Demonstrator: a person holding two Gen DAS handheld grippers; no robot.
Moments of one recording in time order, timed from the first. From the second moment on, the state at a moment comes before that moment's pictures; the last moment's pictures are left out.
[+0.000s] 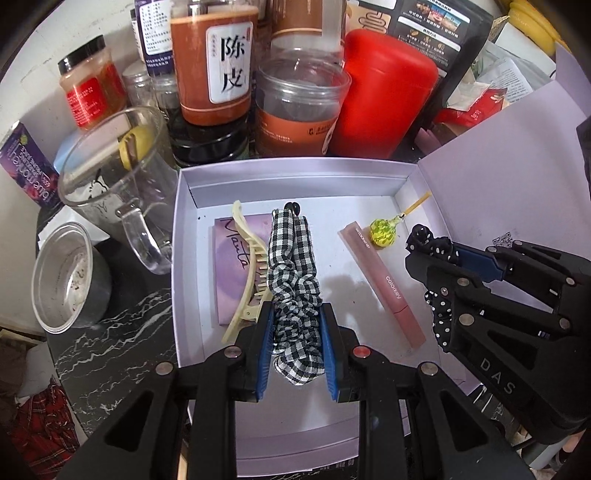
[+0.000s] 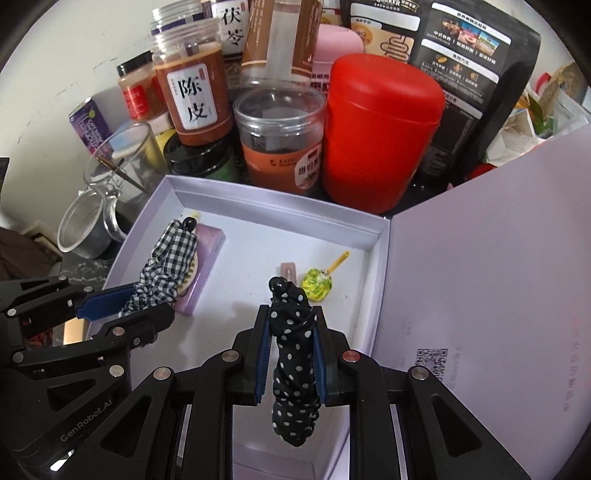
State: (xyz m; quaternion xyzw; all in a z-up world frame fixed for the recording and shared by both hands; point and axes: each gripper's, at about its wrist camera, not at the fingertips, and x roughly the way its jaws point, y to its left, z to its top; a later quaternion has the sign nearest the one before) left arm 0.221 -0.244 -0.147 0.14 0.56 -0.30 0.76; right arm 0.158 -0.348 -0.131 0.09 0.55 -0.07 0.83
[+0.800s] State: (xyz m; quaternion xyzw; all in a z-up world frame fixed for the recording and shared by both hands) left arm 0.239 -0.266 -0.185 0.15 0.59 -0.28 0.74; right arm 0.176 -0.352 -0.161 0.10 0.58 -0.08 0.81
